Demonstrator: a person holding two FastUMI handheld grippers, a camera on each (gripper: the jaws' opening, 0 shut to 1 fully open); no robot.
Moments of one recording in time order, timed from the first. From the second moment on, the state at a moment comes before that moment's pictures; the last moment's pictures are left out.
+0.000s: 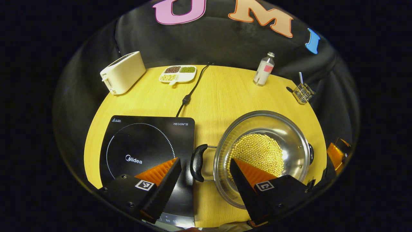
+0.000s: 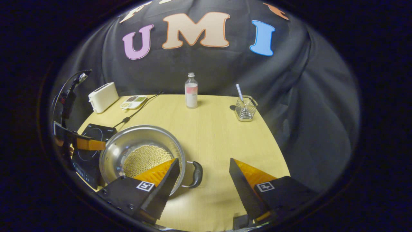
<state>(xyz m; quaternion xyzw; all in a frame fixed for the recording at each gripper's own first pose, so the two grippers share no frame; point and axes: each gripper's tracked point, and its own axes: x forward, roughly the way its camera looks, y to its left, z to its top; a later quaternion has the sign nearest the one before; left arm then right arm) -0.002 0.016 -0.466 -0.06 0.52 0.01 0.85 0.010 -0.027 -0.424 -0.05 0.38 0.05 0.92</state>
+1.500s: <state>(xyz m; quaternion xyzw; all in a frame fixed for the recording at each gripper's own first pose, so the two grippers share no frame) -0.008 0.013 -0.498 -0.05 0.57 0.02 0.82 0.010 0.004 -0.520 0.02 0.52 0.09 0.85</state>
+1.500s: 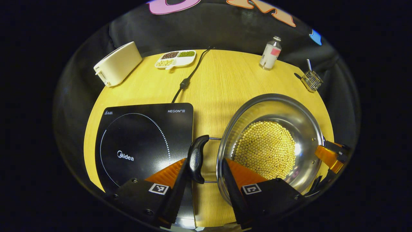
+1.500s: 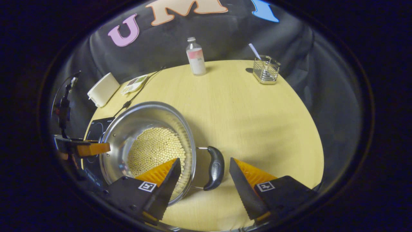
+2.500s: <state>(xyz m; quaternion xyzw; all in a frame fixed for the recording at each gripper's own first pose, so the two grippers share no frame) -0.010 0.013 -0.498 -0.05 0.56 0.03 0.83 -0.008 0.009 -0.545 0.09 0.60 0.08 0.79</state>
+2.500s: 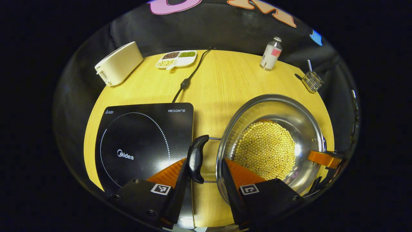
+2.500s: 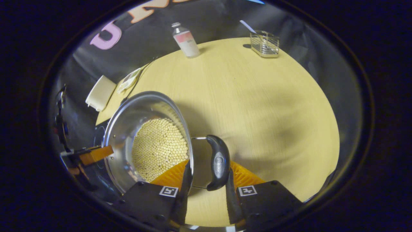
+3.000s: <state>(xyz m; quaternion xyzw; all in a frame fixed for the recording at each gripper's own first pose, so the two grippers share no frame) -0.024 -0.008 -0.495 -0.05 0.56 0.04 0.83 -0.010 -0.010 -0.540 0.07 0.59 0.10 0.80</state>
